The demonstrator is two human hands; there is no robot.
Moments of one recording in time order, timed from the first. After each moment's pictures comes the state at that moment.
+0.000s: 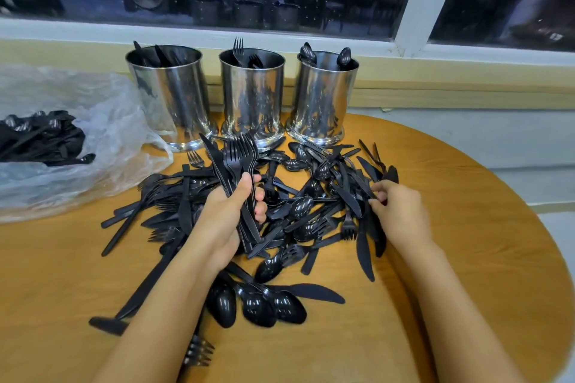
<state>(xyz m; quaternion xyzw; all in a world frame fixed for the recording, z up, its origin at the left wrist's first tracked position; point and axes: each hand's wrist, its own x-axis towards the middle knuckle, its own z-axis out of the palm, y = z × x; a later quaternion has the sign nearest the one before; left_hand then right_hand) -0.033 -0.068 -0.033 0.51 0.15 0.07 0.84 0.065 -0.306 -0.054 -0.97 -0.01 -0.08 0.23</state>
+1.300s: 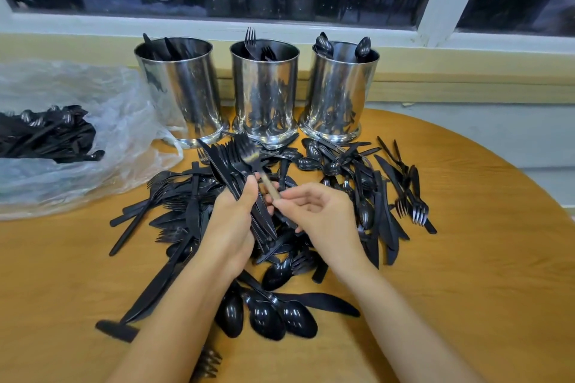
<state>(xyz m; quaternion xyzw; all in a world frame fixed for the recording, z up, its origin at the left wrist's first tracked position) -0.028 -0.074 -0.038 0.54 0.20 0.12 0.81 0.009 -0.199 -0.043 -0.73 -0.17 0.07 0.65</state>
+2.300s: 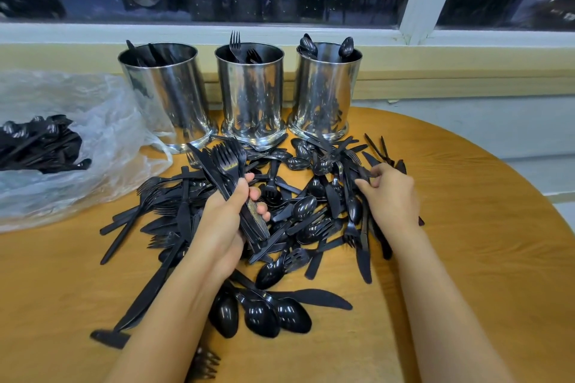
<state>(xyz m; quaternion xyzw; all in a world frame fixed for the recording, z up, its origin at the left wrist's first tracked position) -0.028 -0.073 -0.037 0.48 0.17 0.10 0.85 0.091 -0.280 -0.059 -0.96 0.04 -0.10 0.27</state>
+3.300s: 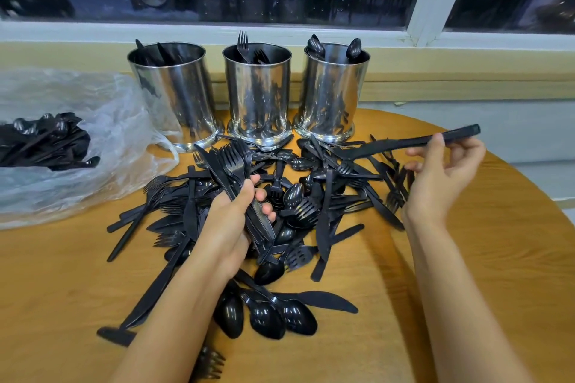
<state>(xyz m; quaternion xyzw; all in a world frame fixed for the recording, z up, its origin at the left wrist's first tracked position) -0.028 -0.072 -0.036 0.47 0.19 0.10 0.86 0.075 -0.277 -0.014 -0.55 0.00 -0.32 0.77</state>
